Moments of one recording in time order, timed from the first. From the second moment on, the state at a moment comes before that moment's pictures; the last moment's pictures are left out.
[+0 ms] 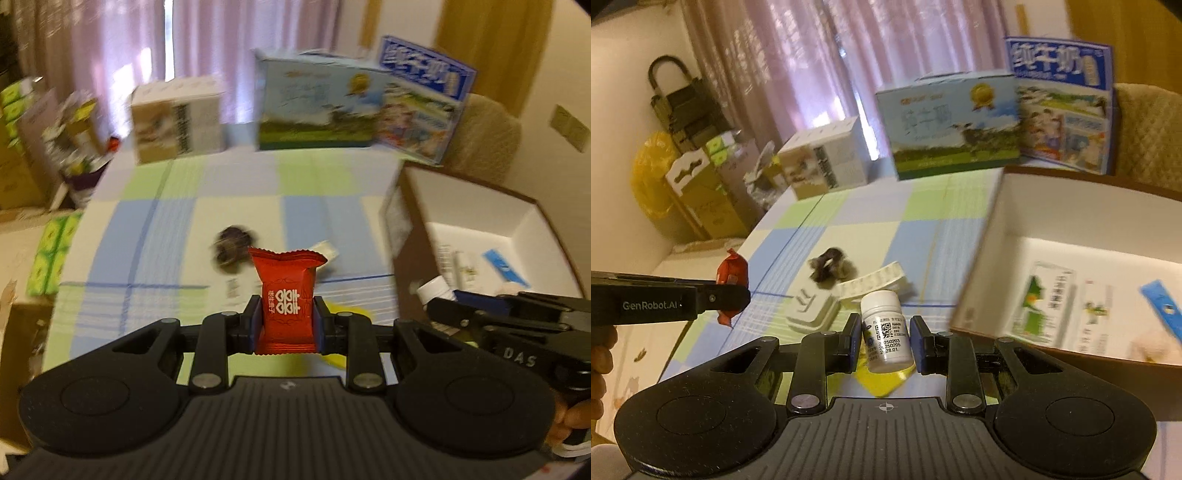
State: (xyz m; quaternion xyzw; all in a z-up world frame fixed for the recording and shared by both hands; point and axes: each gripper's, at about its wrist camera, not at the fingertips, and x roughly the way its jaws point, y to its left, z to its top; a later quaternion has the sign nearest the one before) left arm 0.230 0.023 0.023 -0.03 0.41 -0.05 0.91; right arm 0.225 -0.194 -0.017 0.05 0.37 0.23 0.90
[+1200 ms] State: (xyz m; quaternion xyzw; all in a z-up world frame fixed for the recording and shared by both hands) left arm 0.323 -0.274 -0.025 0.06 0.47 -0.25 0.85; right arm 0.276 -0.446 -0.020 0.14 0.38 0.03 0.91
